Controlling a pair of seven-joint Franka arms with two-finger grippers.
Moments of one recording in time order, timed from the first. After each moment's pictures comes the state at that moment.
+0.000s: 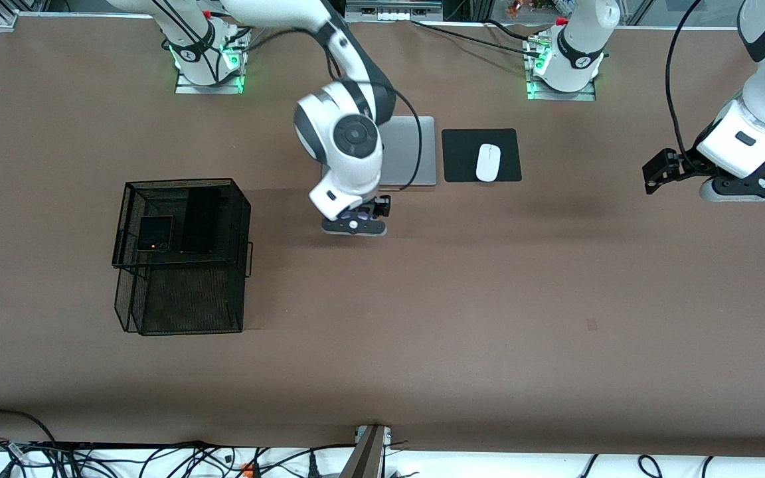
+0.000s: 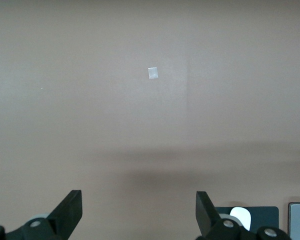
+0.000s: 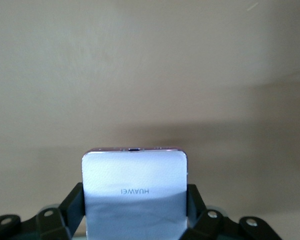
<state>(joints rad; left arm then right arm) -0.02 -0.03 -0.06 -1.78 0.07 1.78 -0.09 1.04 0.62 -0.43 -1.43 0.21 1.96 0.65</state>
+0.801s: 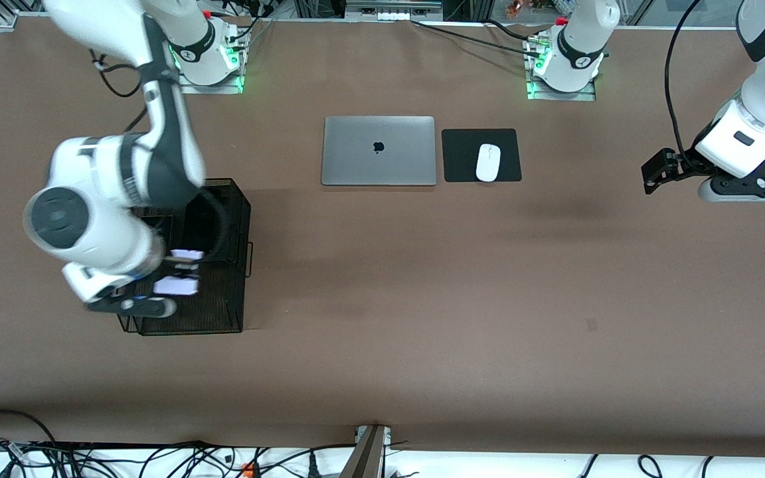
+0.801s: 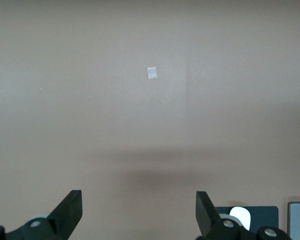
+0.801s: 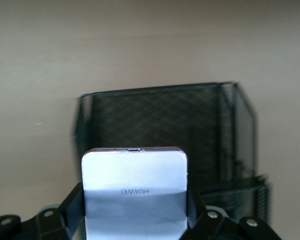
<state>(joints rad) -0.02 -0.03 -0.06 -1.78 0.07 1.78 -0.09 0.54 0.63 -0.51 -1.32 0.21 1.85 0.08</state>
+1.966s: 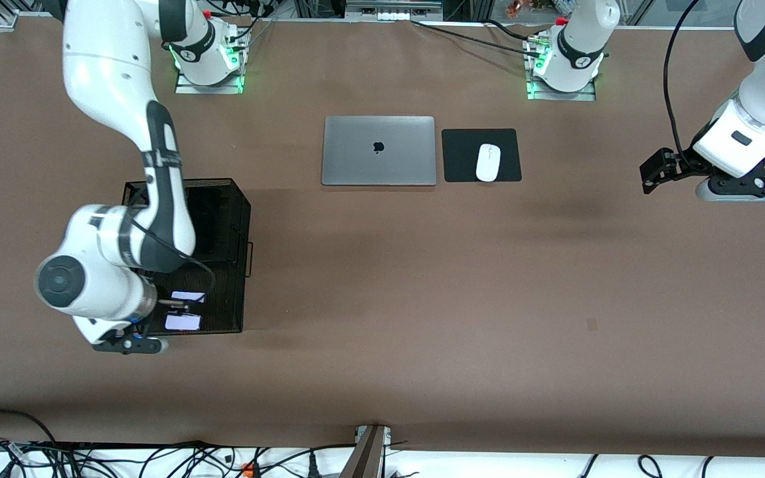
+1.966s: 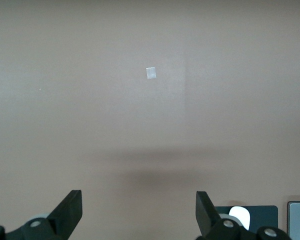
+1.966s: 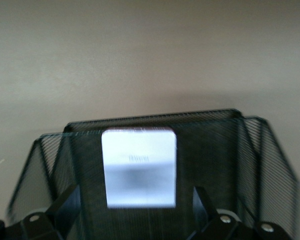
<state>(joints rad) -0.03 -0.03 -0.06 -1.78 0.07 1.78 -0.09 0.46 0.80 -0.53 -1.22 0.39 1.89 -0.02</state>
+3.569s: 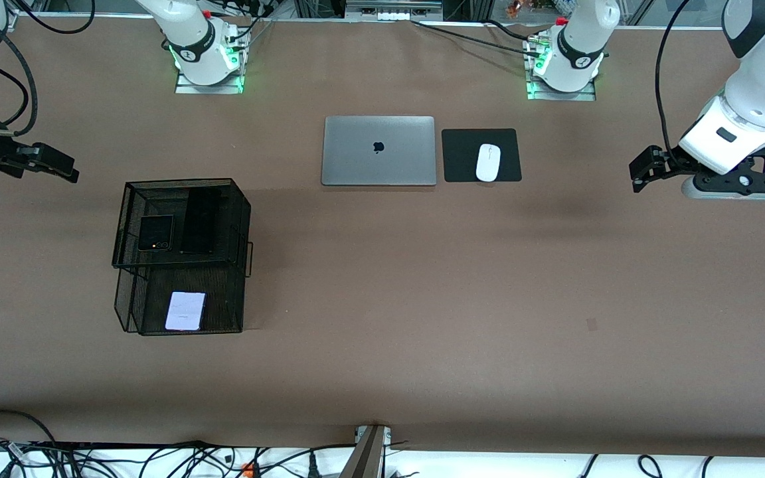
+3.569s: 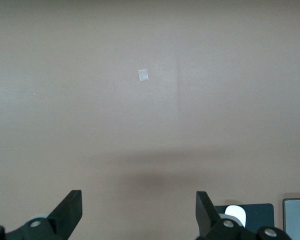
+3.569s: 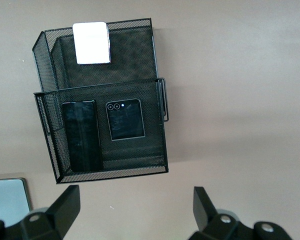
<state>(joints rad) -0.03 -0.03 -0.08 -1.78 0.07 1.79 -0.09 -0.06 0.05 0.03 -1.64 -0.02 1.62 0.04</state>
